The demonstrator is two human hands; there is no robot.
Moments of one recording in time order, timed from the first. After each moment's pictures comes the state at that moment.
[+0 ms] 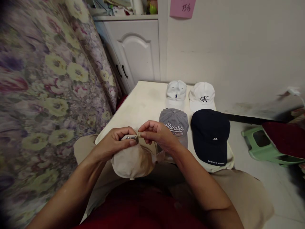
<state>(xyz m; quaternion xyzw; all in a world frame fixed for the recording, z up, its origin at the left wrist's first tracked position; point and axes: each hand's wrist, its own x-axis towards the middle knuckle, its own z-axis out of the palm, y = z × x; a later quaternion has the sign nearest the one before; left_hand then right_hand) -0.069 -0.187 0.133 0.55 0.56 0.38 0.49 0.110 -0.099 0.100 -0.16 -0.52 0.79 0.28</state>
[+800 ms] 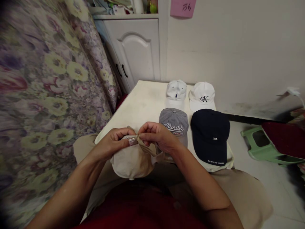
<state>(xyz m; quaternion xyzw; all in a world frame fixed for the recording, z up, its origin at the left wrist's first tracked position) -0.069 -0.189 0.135 0.55 0.54 0.40 0.50 0.111 -0.100 0.101 -0.14 -0.49 0.82 0.24</state>
